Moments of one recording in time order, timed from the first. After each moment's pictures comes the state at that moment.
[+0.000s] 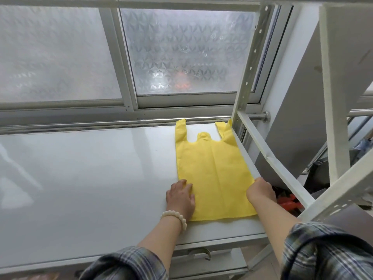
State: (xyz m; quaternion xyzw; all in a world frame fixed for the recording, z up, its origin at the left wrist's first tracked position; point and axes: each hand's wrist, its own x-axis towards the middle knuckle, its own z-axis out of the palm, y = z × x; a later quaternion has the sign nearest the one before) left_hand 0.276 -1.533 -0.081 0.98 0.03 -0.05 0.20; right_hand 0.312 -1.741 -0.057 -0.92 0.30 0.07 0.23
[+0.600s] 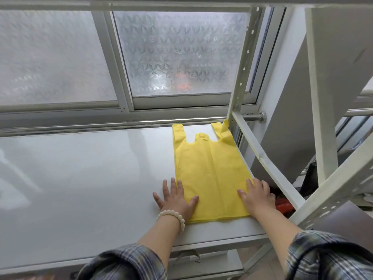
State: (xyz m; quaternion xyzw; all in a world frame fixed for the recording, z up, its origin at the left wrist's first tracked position) left_hand 0.276 -1.551 -0.079 0.98 0.10 -0.15 0.12; right_hand 0.302 -1.771 -0.072 -0.98 0.12 0.13 0.09
